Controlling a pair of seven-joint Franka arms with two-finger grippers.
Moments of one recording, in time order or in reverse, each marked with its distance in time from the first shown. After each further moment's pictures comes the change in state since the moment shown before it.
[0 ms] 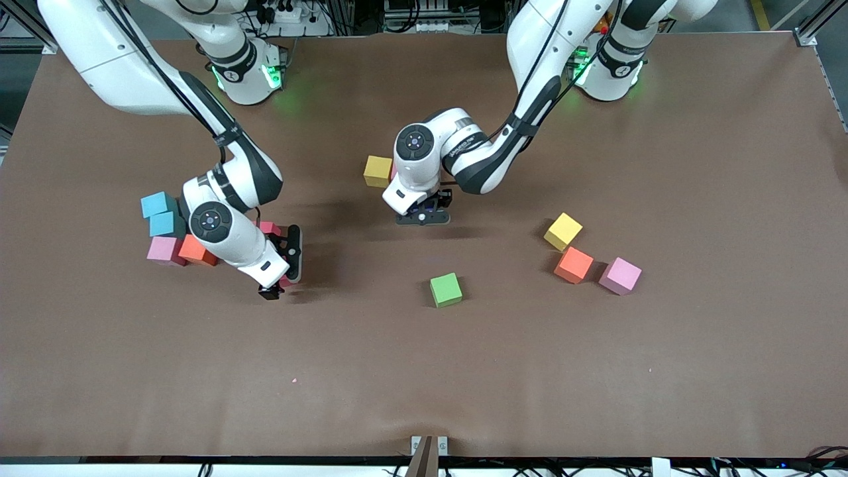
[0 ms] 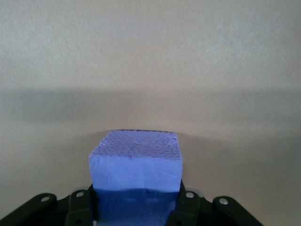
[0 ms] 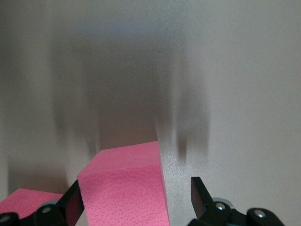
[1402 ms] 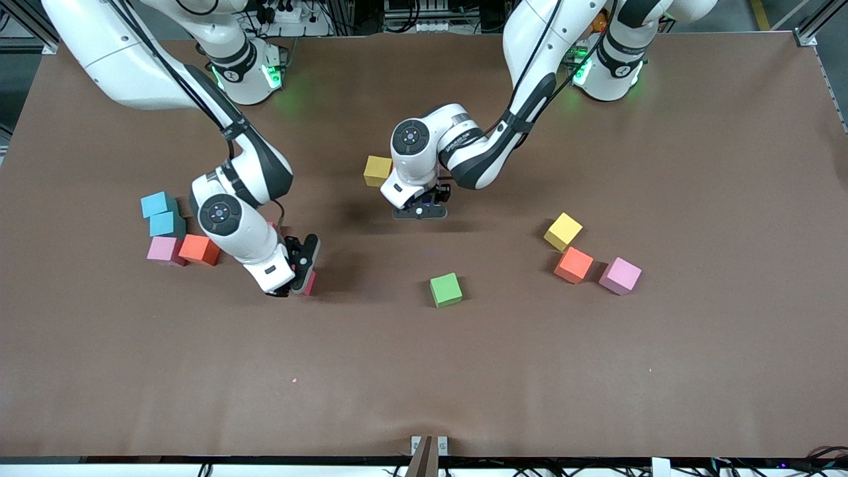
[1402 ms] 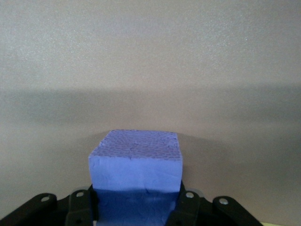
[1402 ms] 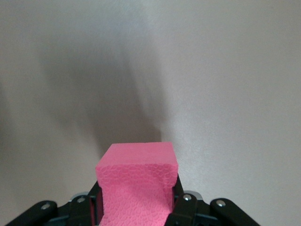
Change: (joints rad) left arm -0.016 -0.005 0.000 -0.016 0.002 -0.001 0.001; right arm 0.008 -0.005 0.073 0.045 0.002 0.001 0.454
